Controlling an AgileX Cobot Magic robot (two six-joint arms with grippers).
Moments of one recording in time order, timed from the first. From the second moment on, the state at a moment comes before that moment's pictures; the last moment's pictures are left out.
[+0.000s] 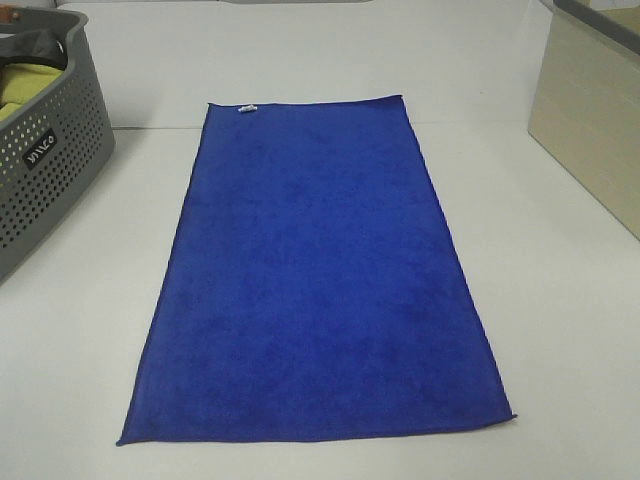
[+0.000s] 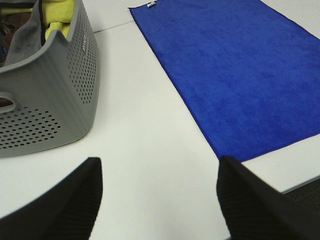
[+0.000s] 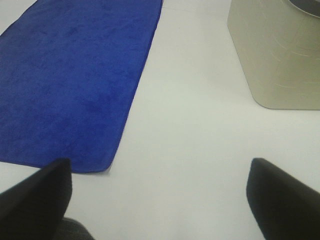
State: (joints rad) left arm -0.01 0.00 -0.51 -0.23 1.08 0.38; right arm -0.03 -0.01 -0.51 0.16 1.08 -0.25
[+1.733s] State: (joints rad) left arm -0.01 0.00 -0.51 -0.23 1.08 0.38; right arm -0.03 -0.01 -0.51 0.16 1.08 -0.25
